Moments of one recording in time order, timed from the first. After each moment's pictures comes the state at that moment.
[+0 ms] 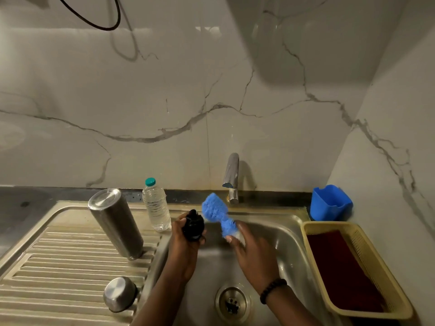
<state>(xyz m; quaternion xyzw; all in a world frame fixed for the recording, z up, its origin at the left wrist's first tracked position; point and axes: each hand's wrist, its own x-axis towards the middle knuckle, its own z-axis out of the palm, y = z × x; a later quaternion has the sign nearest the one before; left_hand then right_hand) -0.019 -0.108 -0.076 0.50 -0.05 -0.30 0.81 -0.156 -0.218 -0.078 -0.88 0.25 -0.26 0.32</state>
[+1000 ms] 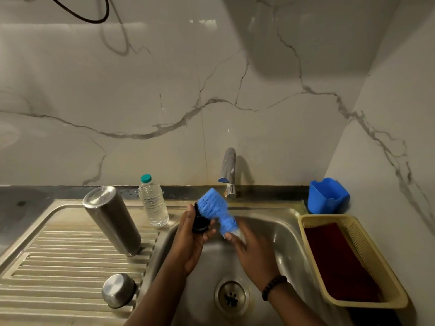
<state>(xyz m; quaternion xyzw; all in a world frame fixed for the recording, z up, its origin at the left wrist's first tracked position) -0.023 -0.119 -0.072 0.44 -0.09 -0.39 0.80 -0.162 -0.219 -0.079 -0.85 0.26 -0.25 0.37</state>
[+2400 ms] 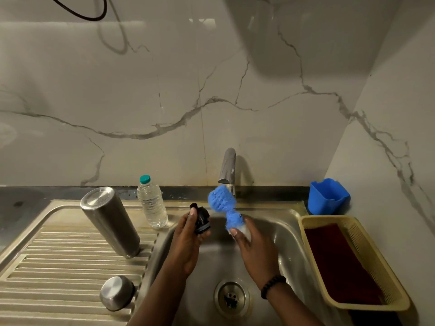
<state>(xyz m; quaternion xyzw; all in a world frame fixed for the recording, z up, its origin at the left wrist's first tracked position) -0.016 -0.122 -0.082 0.51 -0.09 -0.34 0.79 -0.156 -0.225 -0.087 -0.83 0.32 -0.25 0.38</state>
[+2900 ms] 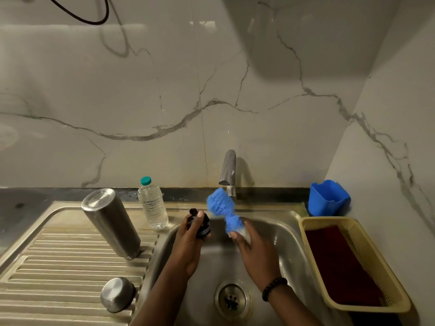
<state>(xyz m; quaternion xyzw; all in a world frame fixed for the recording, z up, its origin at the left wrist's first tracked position) -0.020 -0.121 -0.080 0.52 -0.10 -0.34 0.77 -0.159 -0.224 -0.082 -0.84 0.31 -0.23 0.38</state>
